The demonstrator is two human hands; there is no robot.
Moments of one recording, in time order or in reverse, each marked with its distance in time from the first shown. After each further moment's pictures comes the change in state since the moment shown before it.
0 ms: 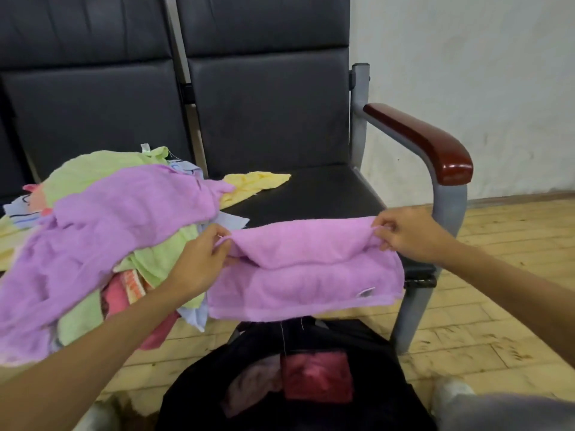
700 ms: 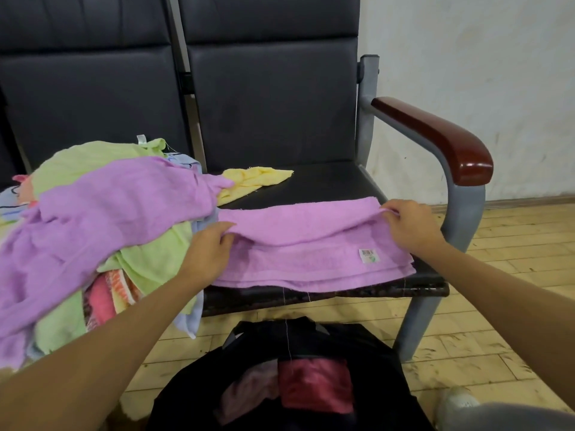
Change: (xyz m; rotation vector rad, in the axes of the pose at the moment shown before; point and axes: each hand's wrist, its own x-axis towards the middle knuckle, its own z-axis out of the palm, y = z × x) left_hand 0.032 -0.015 0.028 0.229 0.070 -0.018; right_hand 0.039 0.017 0.034 0.026 0.200 0.210
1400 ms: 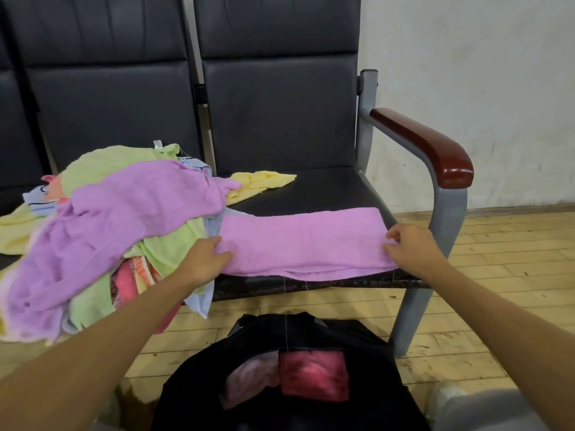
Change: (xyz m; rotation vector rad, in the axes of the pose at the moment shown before) left_hand -0.035 -0.002 -0.027 -0.054 -0.200 -0.256; right_hand -0.055 -0.006 -0.019 -0.031 -0.128 0.140
